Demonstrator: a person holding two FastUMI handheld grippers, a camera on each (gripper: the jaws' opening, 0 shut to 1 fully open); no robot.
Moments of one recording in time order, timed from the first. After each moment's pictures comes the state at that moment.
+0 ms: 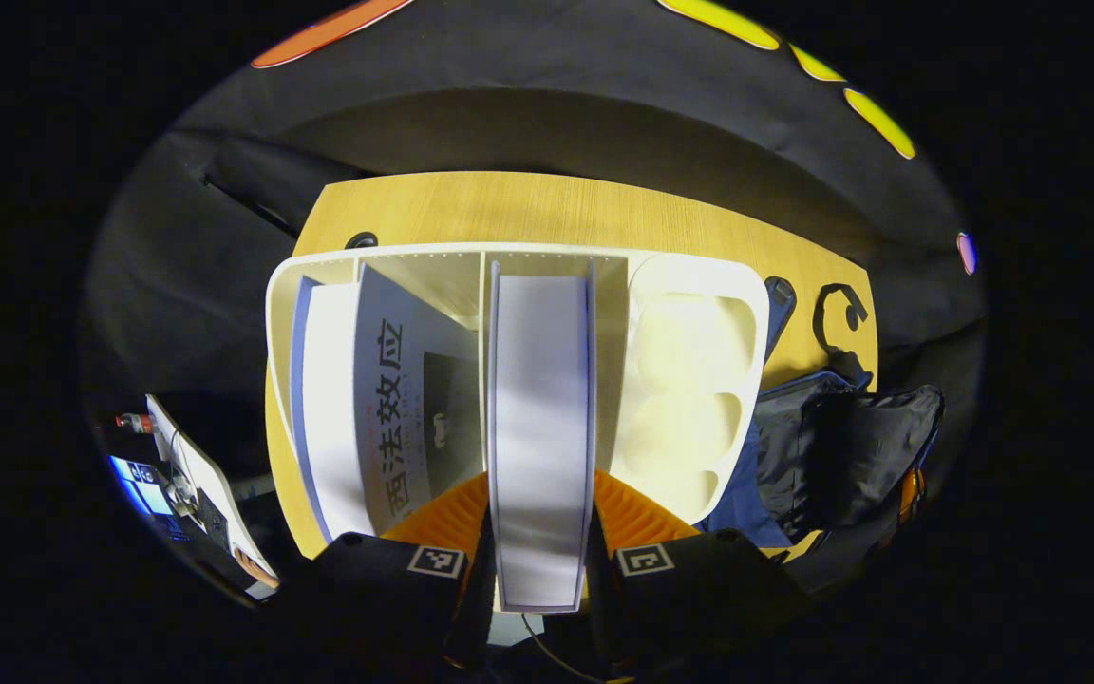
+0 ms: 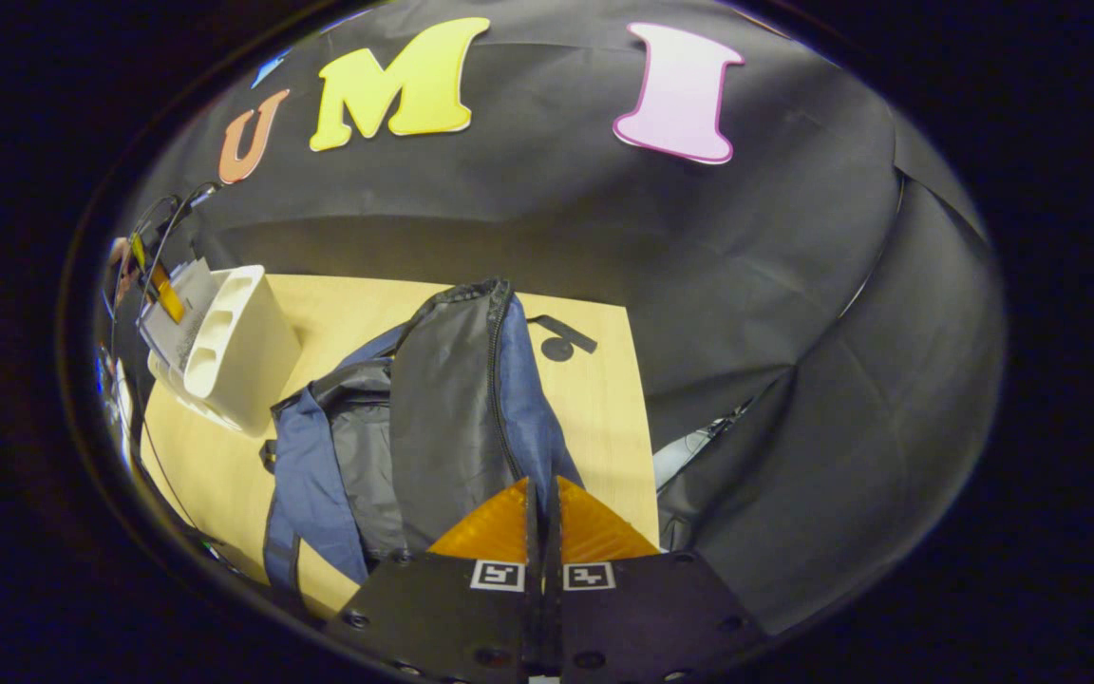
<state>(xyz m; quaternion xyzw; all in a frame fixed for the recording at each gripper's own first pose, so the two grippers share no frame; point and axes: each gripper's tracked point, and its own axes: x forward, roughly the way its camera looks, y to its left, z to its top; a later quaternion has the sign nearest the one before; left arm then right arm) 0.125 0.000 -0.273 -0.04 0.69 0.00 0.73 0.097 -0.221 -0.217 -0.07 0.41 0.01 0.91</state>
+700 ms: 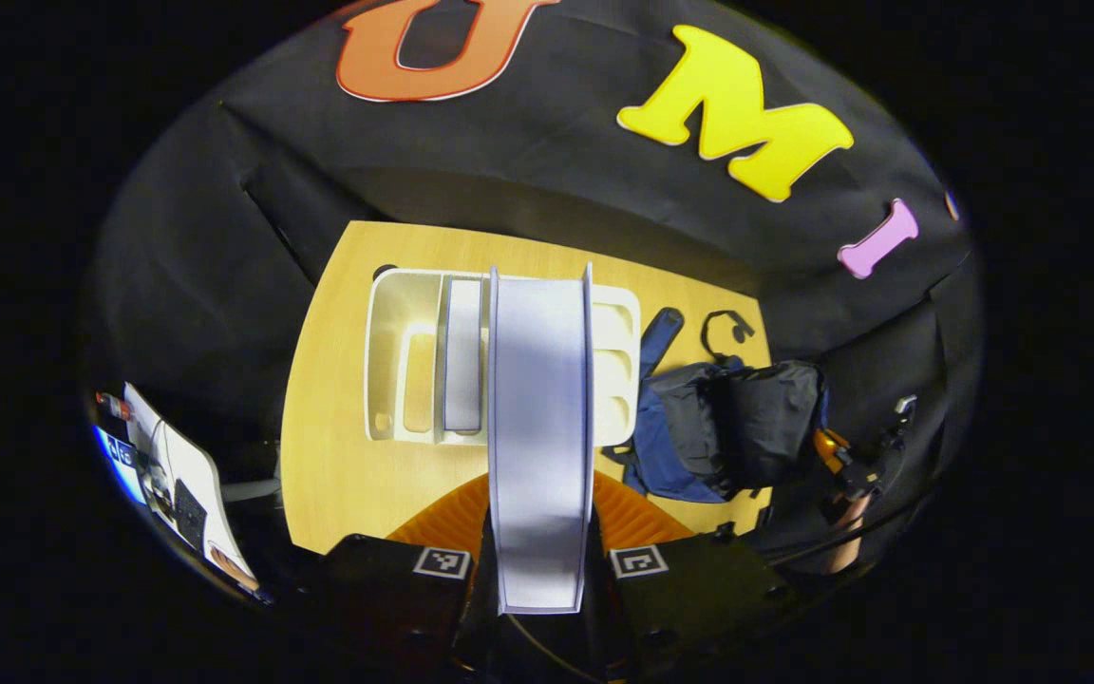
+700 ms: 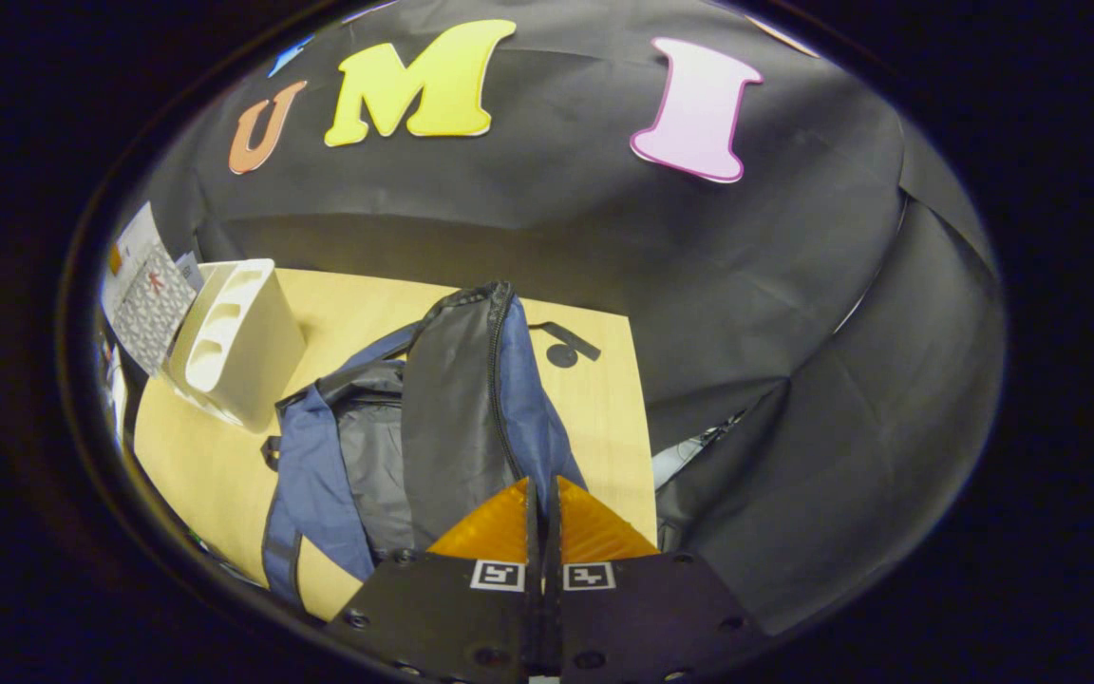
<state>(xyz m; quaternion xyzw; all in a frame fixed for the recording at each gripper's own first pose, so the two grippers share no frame) 0.043 0.041 -0.089 -0.15 0.59 -0.10 0.79 0.087 -0.204 -0.208 -0.09 0.40 0.01 0.91</state>
